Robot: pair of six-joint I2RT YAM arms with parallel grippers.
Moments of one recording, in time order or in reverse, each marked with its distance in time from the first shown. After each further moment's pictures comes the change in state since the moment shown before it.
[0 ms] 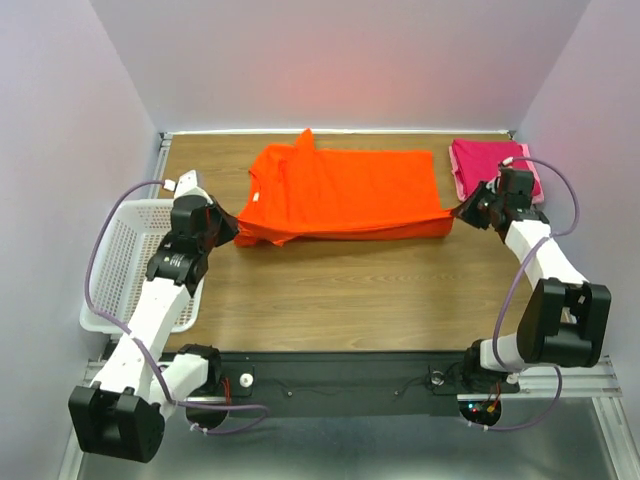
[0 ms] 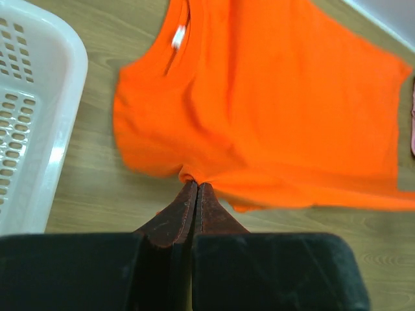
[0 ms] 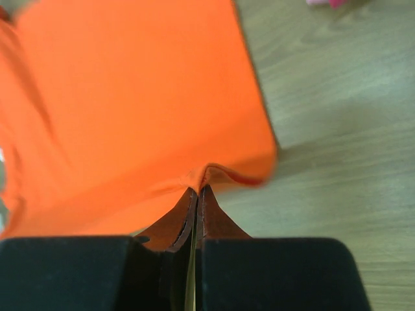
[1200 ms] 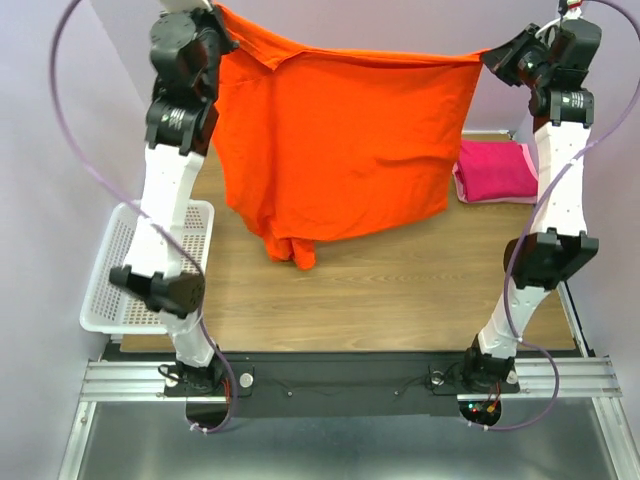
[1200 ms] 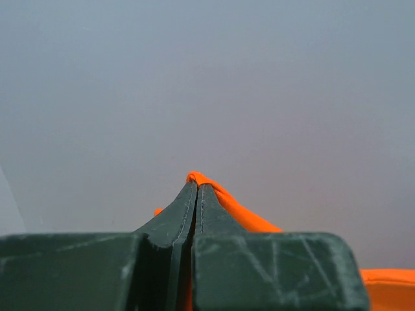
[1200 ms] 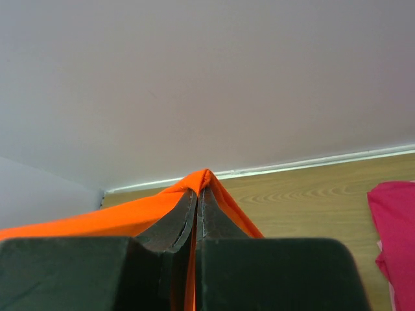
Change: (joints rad) left arm -0.108 0.768 1.514 0.047 -0.241 0.431; right arm 0.002 0.523 1.418 -0.239 -0.063 0.076
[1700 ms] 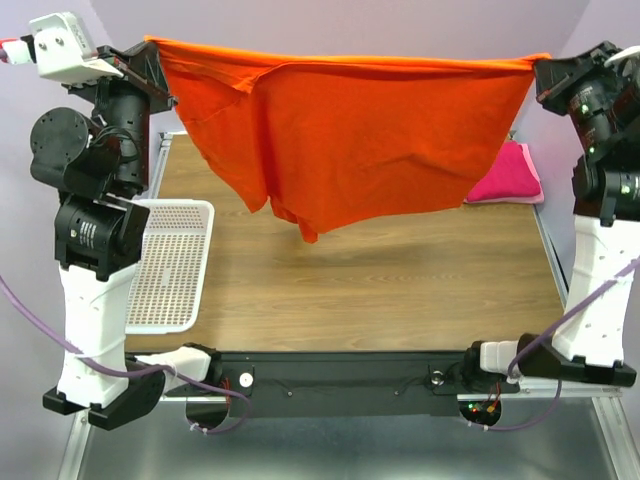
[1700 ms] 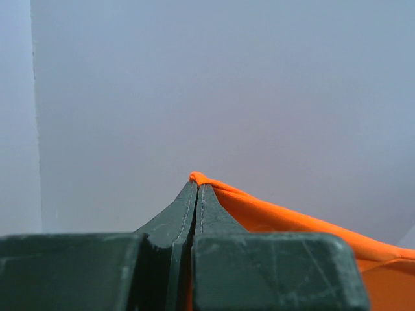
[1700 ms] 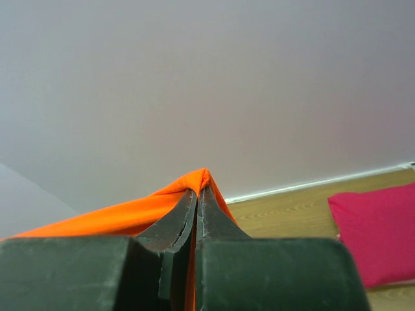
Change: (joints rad) left arm -0.030 -0.514 -0.314 -0.069 -0.018 -0.045; right arm 0.000 -0.618 -0.378 -0.019 0.198 -0.070
